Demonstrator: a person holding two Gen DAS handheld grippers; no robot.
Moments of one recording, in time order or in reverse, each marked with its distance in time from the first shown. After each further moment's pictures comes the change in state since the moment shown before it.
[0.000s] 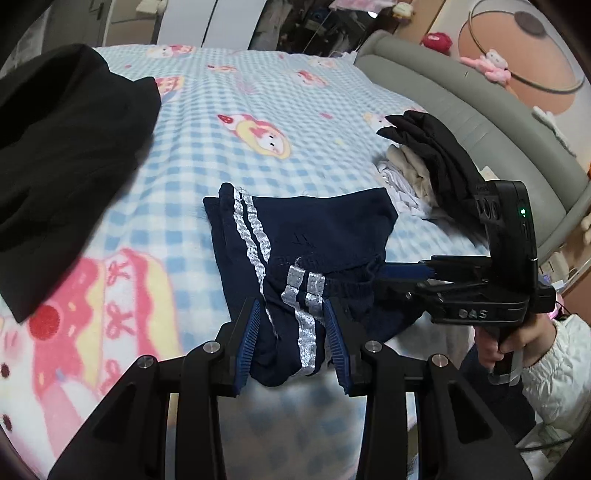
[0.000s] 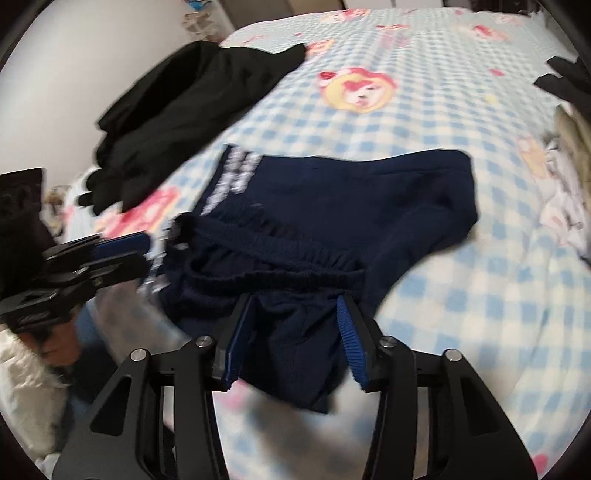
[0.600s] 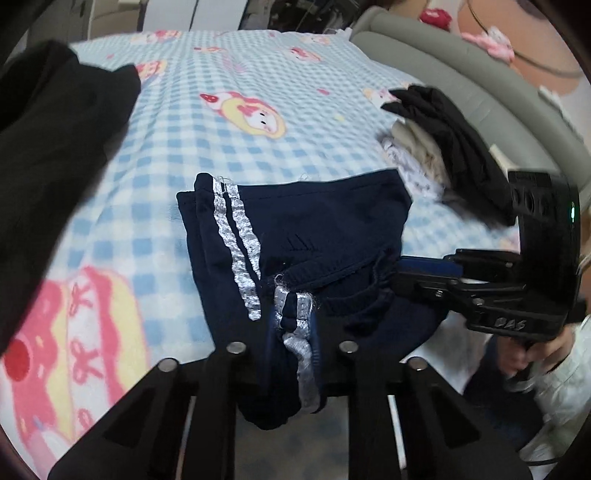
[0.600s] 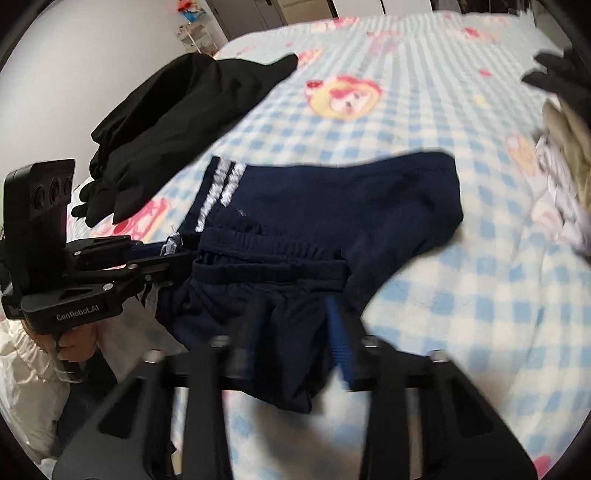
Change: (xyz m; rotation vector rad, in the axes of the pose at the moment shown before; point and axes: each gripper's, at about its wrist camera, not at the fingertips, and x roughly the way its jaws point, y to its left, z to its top) left arm 0.036 -0.004 0.015 0.036 0.076 -0.001; right arm -0.010 -0.002 -0.004 -0.001 -0.056 -0.004
